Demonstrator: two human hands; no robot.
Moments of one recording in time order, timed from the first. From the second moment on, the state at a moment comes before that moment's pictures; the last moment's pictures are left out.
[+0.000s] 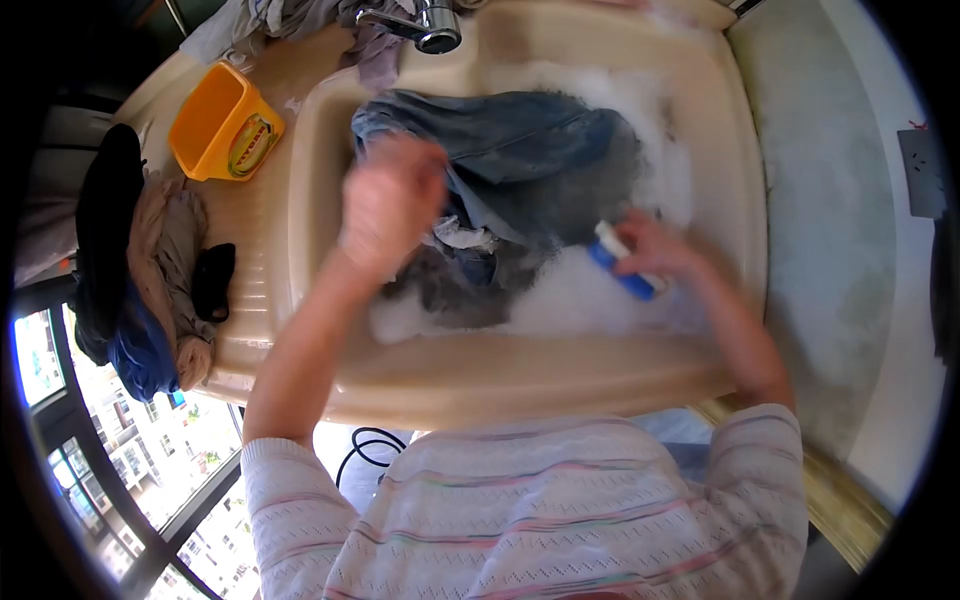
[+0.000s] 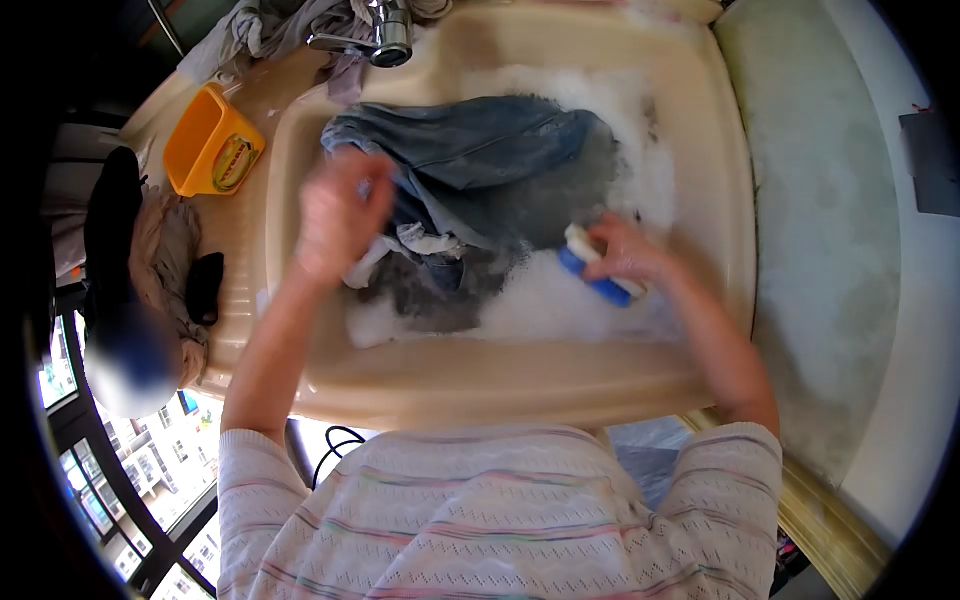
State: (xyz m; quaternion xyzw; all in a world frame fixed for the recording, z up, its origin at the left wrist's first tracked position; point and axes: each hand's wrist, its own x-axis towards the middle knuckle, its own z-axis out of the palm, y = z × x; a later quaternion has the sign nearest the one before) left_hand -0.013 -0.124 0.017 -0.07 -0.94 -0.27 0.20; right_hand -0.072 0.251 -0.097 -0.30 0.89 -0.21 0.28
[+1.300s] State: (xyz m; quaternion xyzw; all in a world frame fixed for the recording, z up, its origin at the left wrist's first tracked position) left_hand 0.025 -0.134 -0.036 0.07 -0.99 0.00 -0.10; right_hand -0.148 0.233 -0.098 0.01 0.83 -0.50 0.24
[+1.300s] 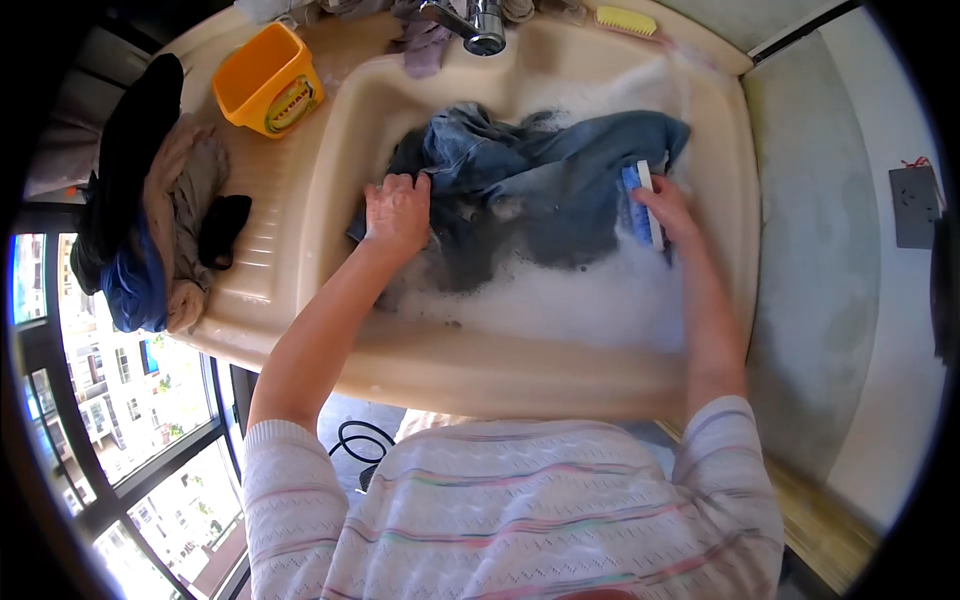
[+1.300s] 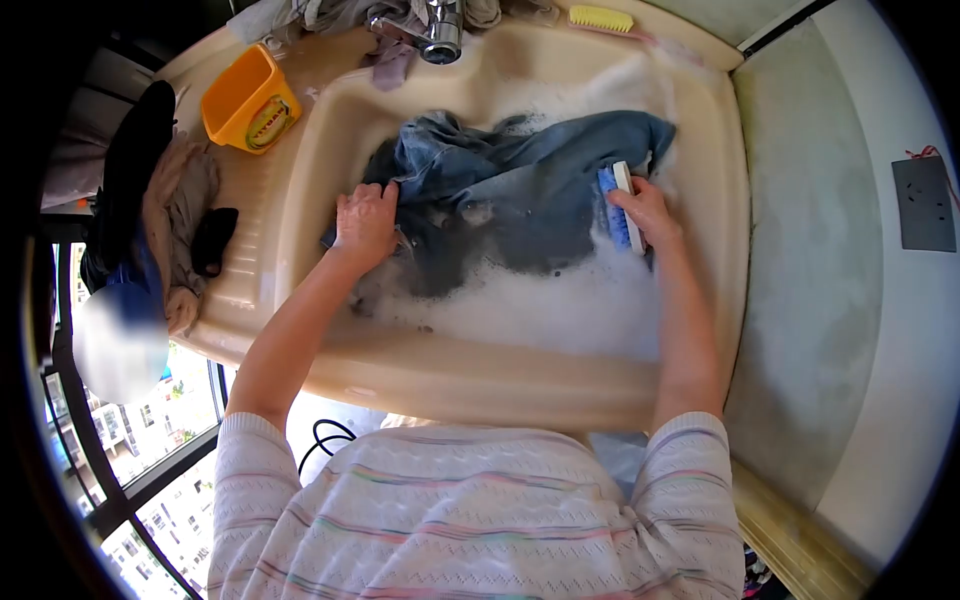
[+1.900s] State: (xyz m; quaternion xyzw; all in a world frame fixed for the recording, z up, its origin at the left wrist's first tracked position) left_hand 0.020 -0.098 -0.045 -0.11 -0.98 -0.11 0.09; right_hand -0.183 0.241 0.129 0.04 0.70 -0.70 0.12
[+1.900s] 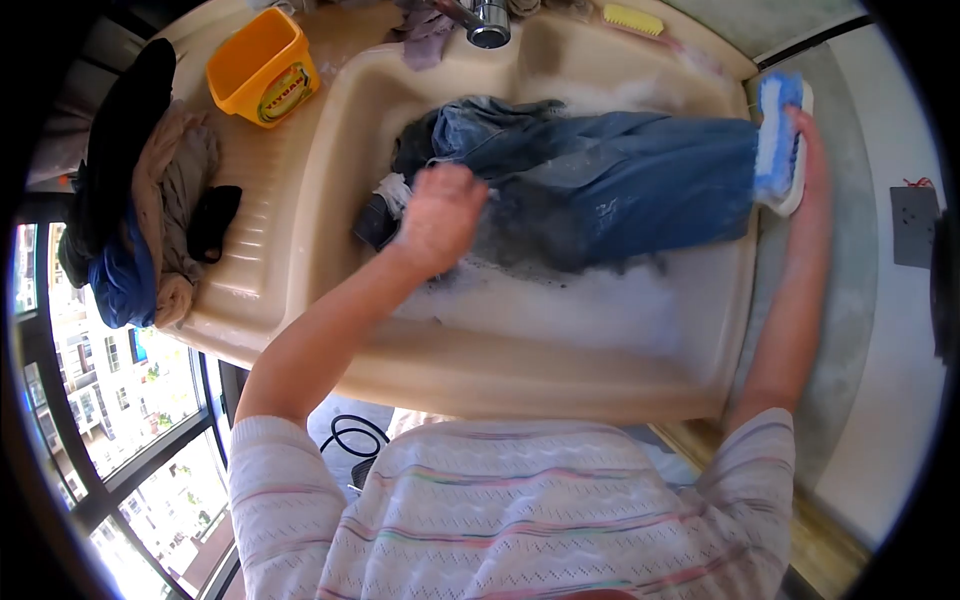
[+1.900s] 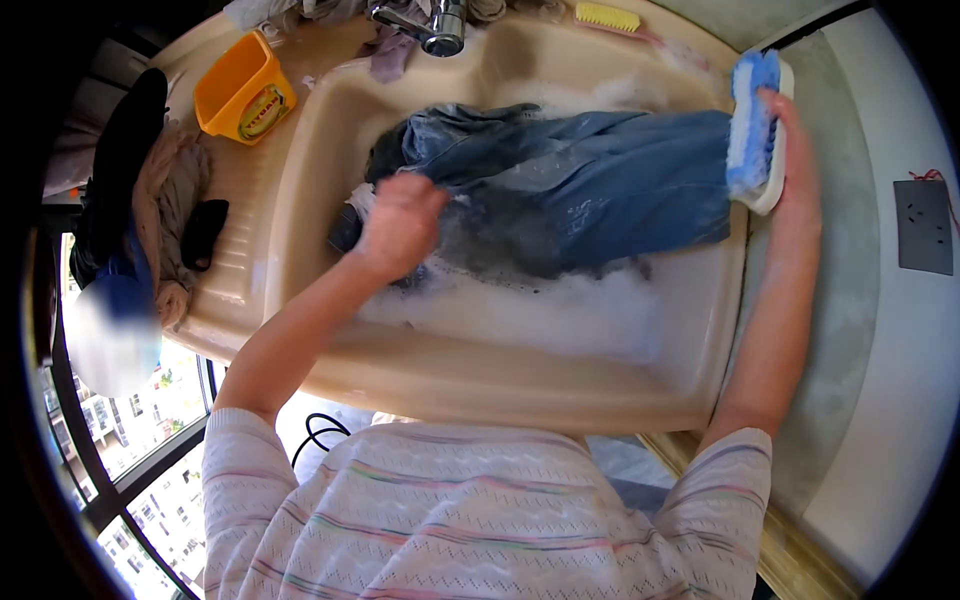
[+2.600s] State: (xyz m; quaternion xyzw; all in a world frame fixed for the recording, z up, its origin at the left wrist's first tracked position) left_hand 0.093 -0.096 -0.011 -0.13 -0.91 -0.36 -0.17; right_hand -0.013 0.083 -0.082 -0.41 0.88 -0.11 0.21
